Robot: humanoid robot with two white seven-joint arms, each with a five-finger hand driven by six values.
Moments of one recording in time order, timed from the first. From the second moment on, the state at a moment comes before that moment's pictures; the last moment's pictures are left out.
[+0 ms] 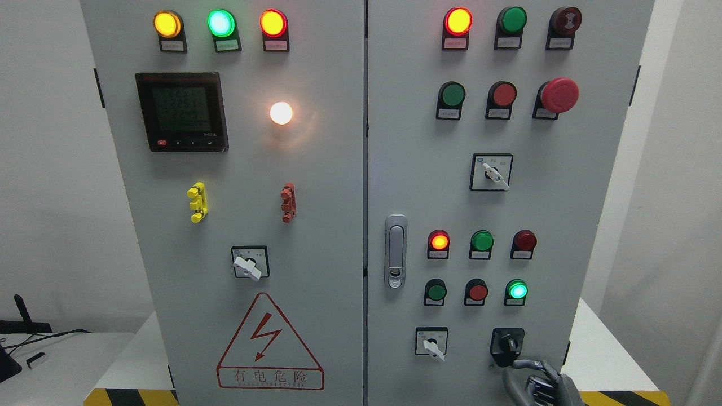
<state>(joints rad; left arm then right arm) -0.04 -0.09 0.08 0.06 0.00 -0.16 0.05 -0.16 -0.09 -0.01 -1.67 -0.12 0.20 -0.09</state>
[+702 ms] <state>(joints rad) -0.04 -0.09 0.08 0.06 0.00 -0.16 0.05 -0.16 -0.09 -0.04 -1.67 -0.13 0.20 -0.09</state>
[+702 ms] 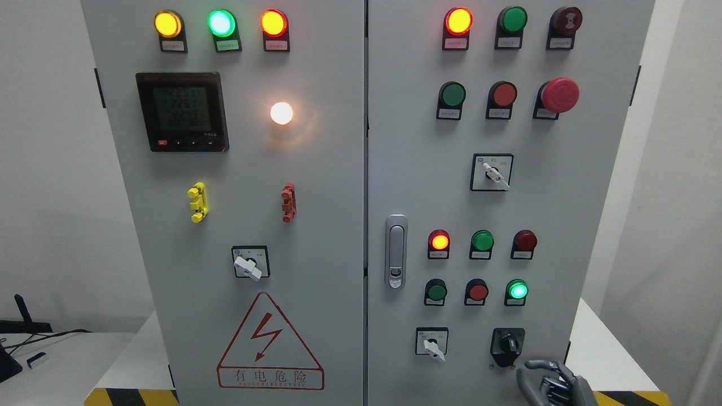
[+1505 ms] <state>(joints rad) -0.04 -0.09 0.08 0.06 0.00 -0.16 0.05 -0.05 -0.11 -0.08 -1.75 -0.21 0.20 -0.07</state>
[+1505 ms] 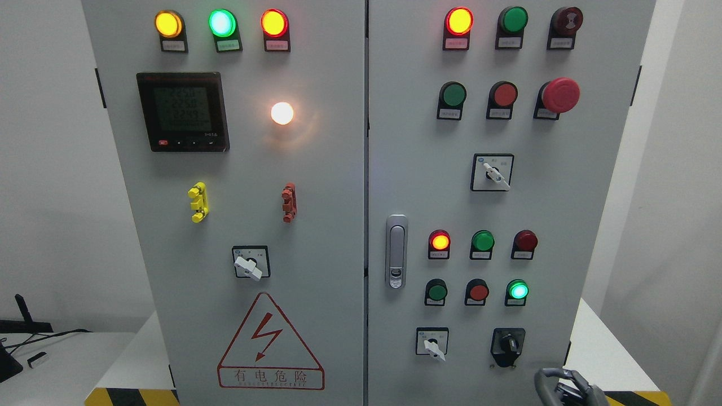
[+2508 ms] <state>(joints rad) -0.04 -0.09 0.08 0.06 0.00 -0.16 0.05 0.27 -0.18 -0.20 -1.94 -0.44 0.15 0.04</state>
